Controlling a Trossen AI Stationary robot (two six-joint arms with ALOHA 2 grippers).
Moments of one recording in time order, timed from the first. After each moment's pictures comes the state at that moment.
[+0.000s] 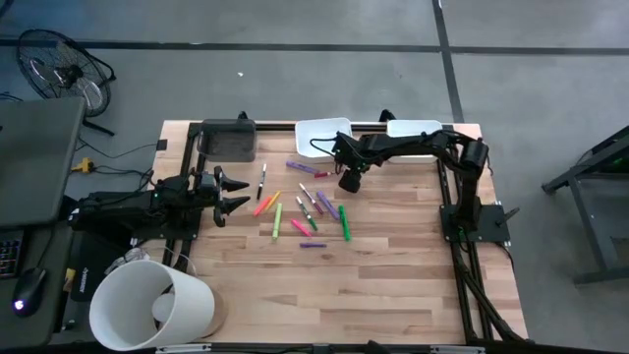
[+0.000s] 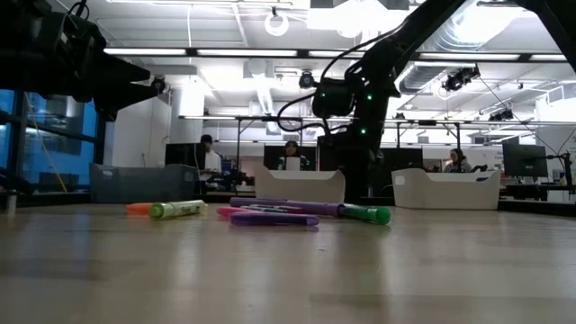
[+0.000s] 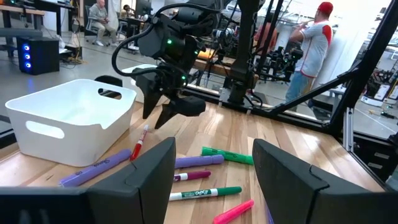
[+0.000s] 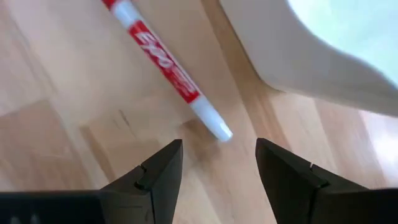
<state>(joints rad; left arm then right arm) 0.09 0.02 0.01 0.03 -0.09 -0.21 -0.43 1.92 1.23 -0.58 0.13 -0.02</state>
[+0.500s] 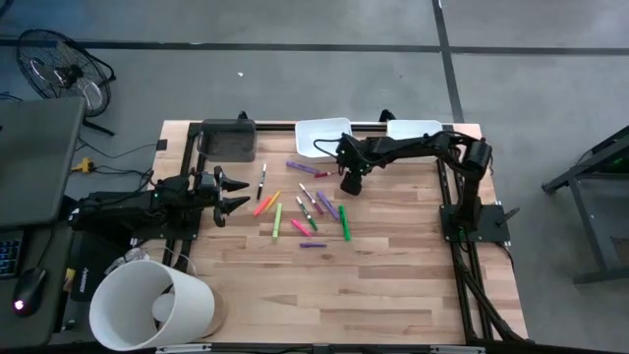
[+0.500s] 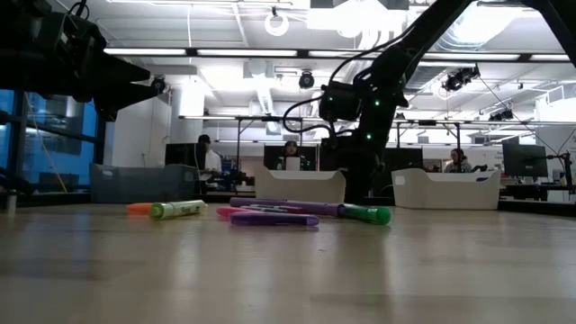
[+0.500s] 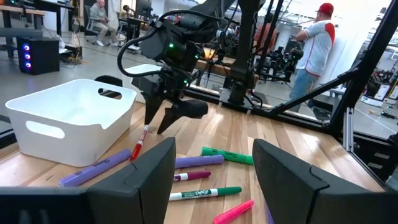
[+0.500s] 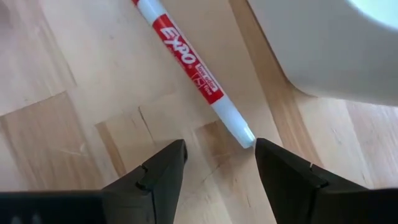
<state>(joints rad) 0.09 0.02 0.01 0.03 -0.09 -0.21 -0.44 1.92 1.13 -0.44 0.03 -0.06</state>
